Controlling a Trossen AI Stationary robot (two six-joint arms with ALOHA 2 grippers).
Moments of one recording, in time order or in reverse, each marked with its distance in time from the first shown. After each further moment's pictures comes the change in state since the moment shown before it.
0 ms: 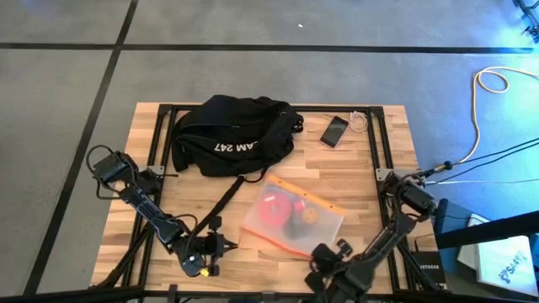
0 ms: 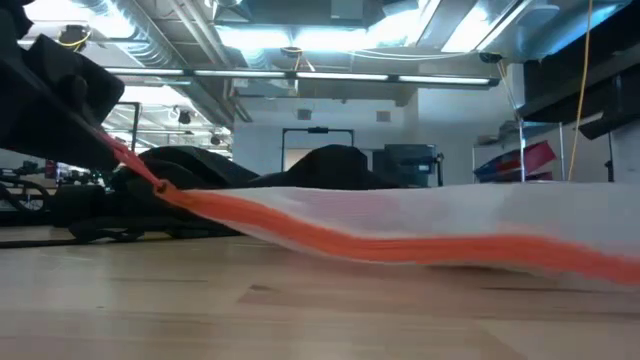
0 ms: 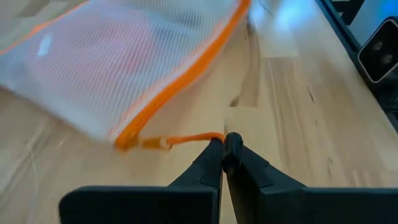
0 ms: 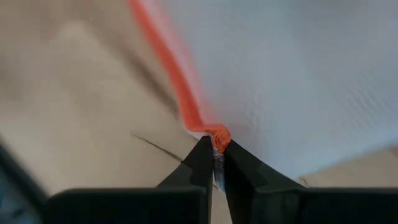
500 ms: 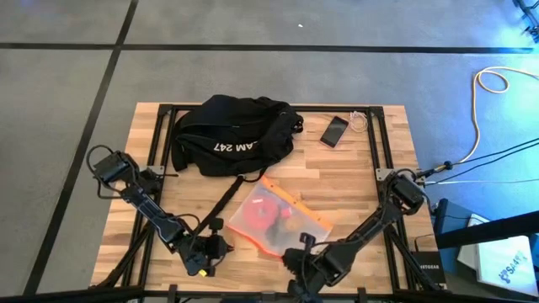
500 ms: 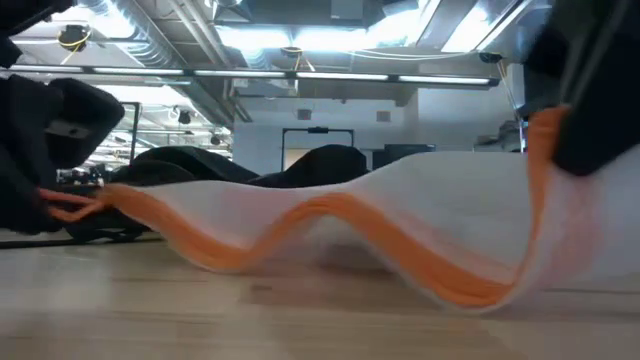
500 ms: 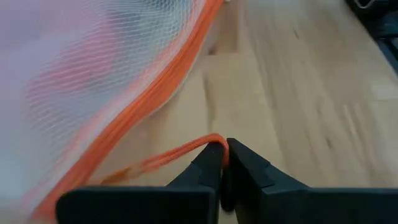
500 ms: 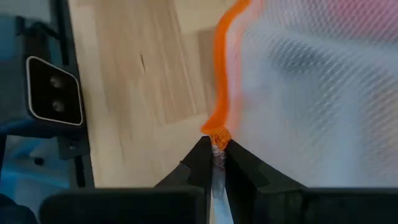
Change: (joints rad) left arm 0.022 0.000 -0.001 -0.103 0.182 0.045; right arm -0.150 0.000 0.000 0.384 0.025 -0.723
